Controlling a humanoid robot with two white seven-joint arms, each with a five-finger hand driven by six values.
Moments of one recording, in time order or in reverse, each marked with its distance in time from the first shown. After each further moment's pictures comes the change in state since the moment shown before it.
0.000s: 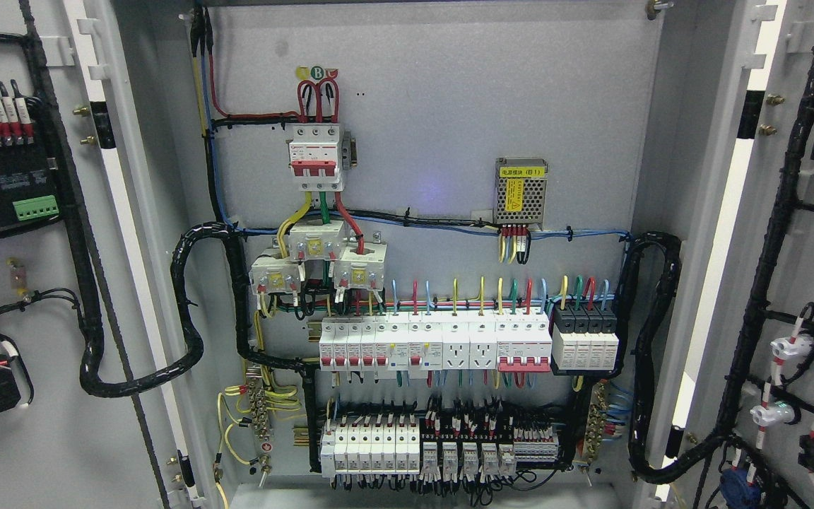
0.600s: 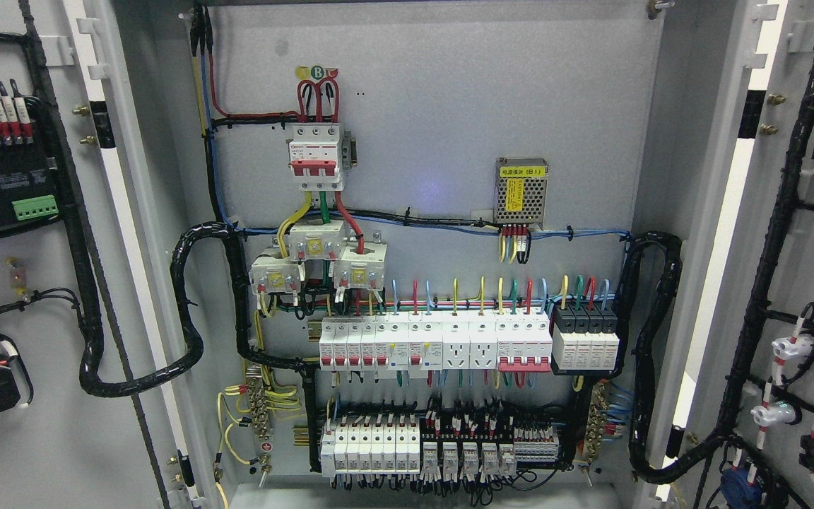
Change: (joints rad) left arm -0.168 -0.064 0.012 0.402 0.002 0.100 0.001; right arm -0.258 0.125 -0.002 0.410 0.107 0.455 -0.184
